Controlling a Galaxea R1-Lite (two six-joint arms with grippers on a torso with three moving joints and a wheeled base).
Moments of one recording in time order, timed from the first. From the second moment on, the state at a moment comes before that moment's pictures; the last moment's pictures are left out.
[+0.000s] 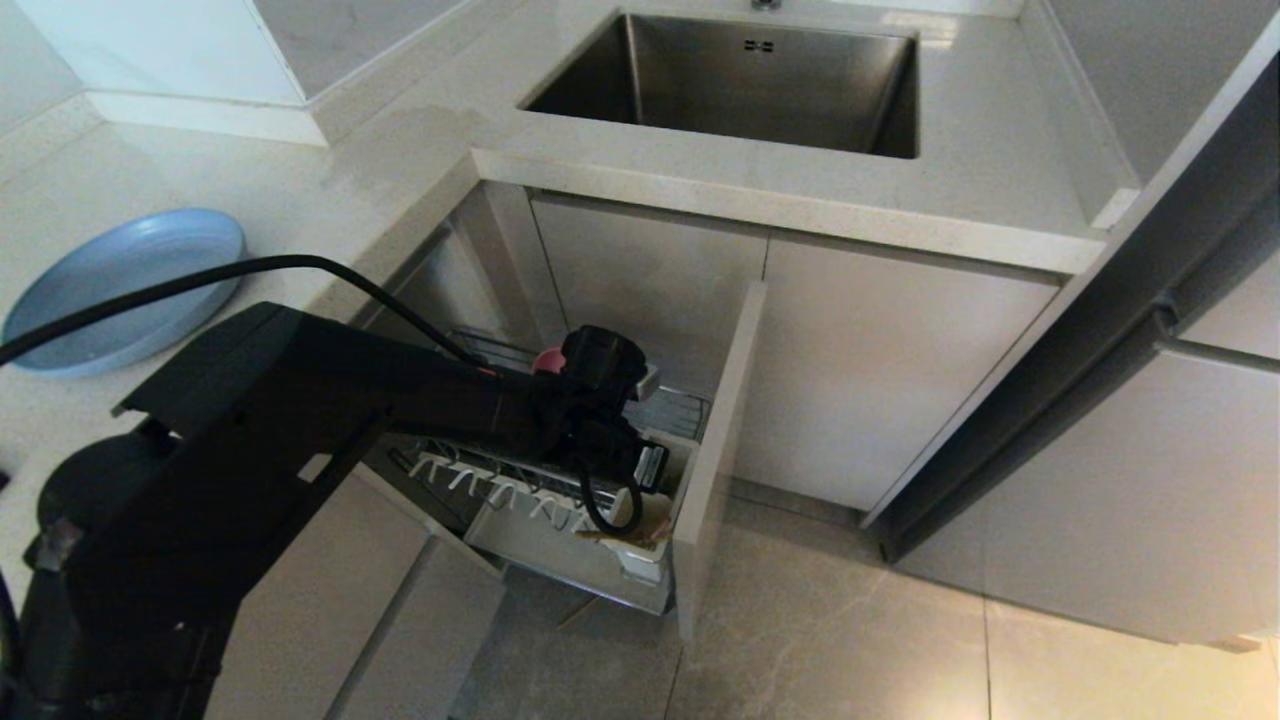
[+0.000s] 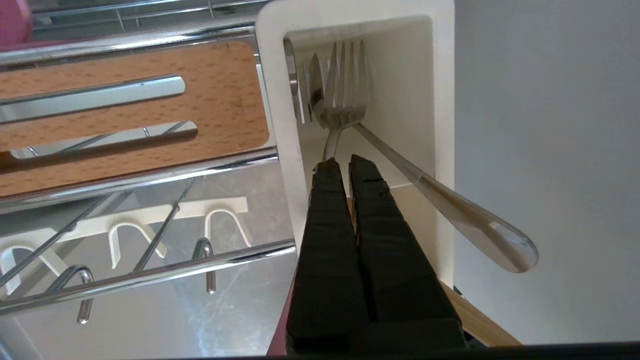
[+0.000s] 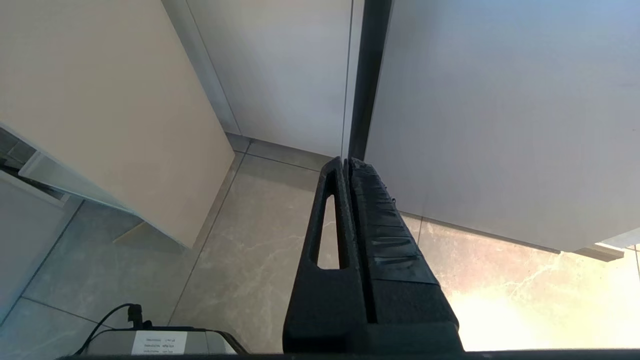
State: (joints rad) left arm -0.53 2.26 -1.61 0.14 0.04 0.03; right arm 0.01 0.00 0.00 -0.03 0.00 0.00
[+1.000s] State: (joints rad) left arm -0.54 2.04 -1.59 0.12 0.15 -0.03; right arm 0.01 0.00 0.00 -0.03 0.00 0.00
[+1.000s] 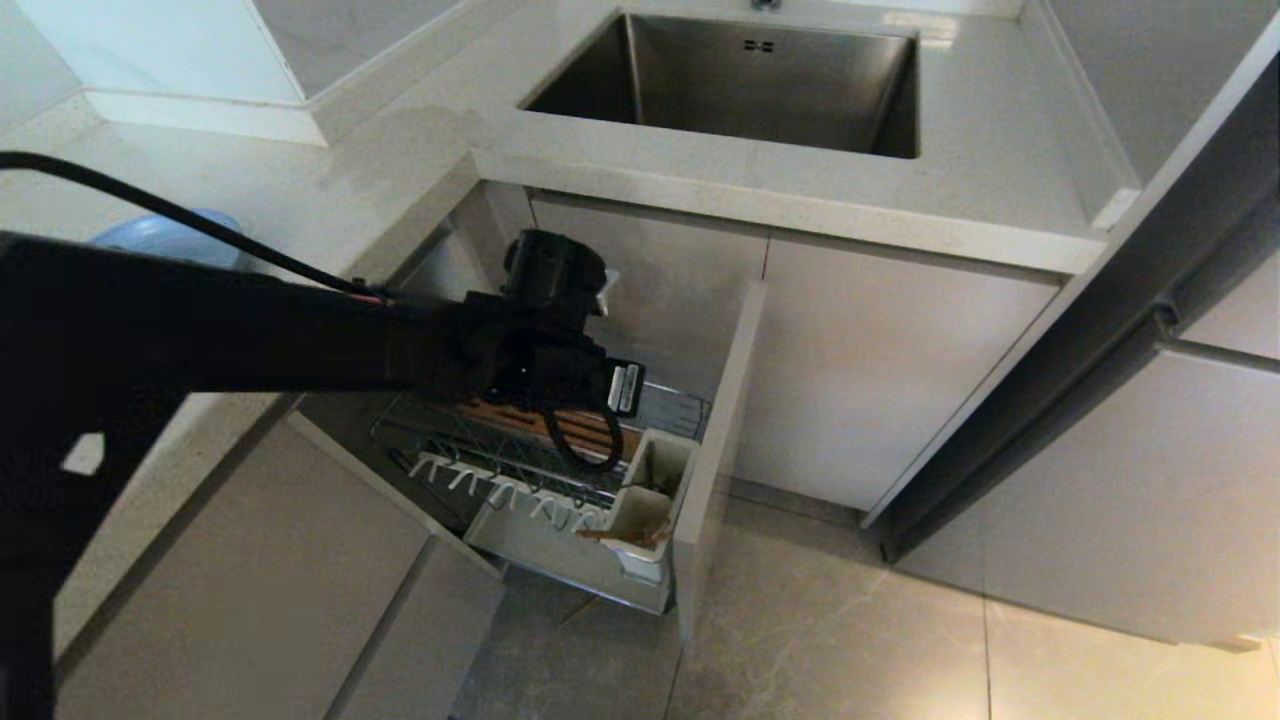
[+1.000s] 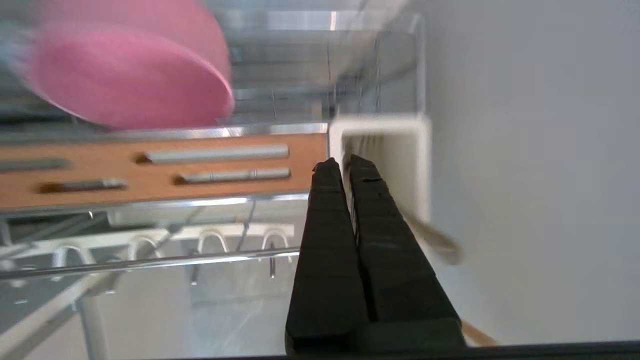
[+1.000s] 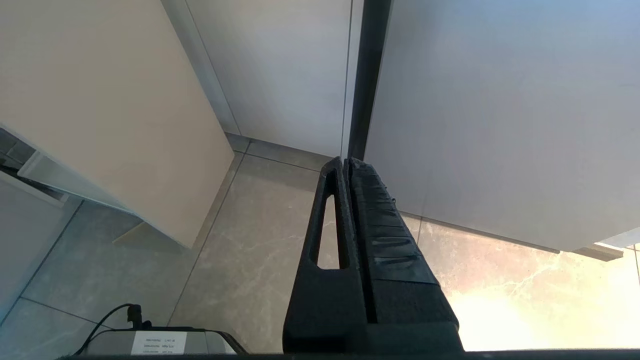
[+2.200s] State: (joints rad) left arm -0.45 1.51 -1.61 0.12 0.52 0.01; right arm 0.01 0.00 0.00 -0.03 0.00 0.00
